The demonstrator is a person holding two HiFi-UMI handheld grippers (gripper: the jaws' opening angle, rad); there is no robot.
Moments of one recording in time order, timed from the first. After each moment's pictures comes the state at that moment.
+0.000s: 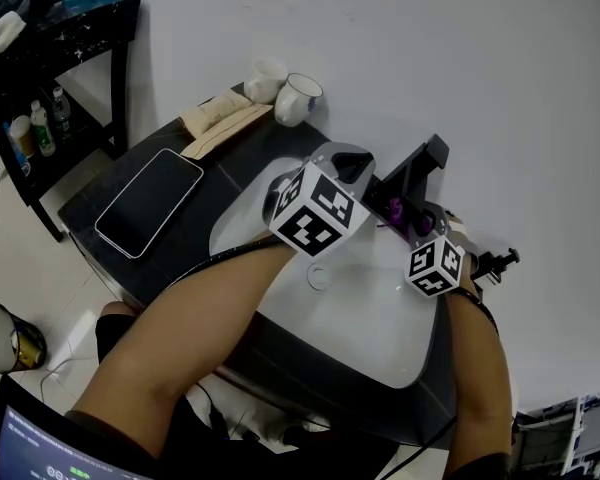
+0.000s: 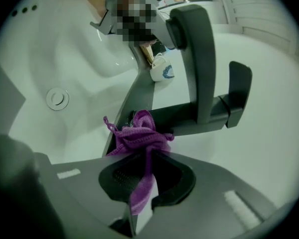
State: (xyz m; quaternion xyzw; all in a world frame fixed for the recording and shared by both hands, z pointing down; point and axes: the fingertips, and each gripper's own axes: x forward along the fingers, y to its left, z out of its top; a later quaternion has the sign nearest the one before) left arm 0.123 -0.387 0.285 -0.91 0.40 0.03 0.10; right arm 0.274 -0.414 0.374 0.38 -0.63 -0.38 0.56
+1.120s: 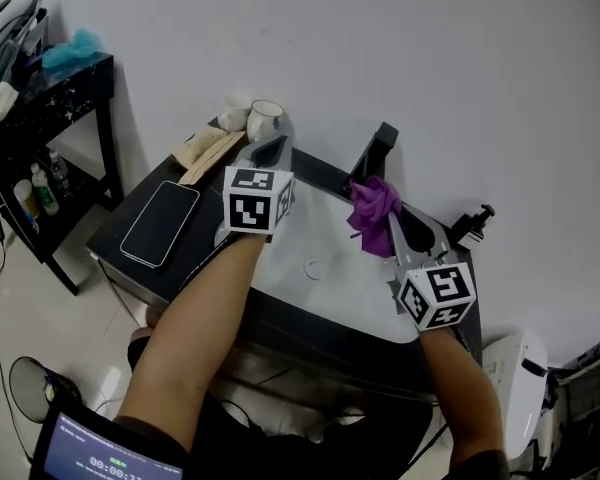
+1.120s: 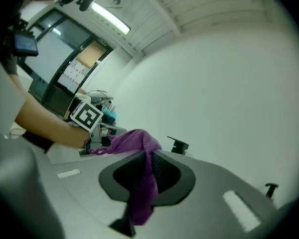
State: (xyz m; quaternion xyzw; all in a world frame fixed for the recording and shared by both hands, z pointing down) left arm 0.026 -0.394 0.282 -0.85 0.51 0.12 -0.01; right arm 0.197 -0.258 0.271 0.54 -0.81 -0.18 0.12
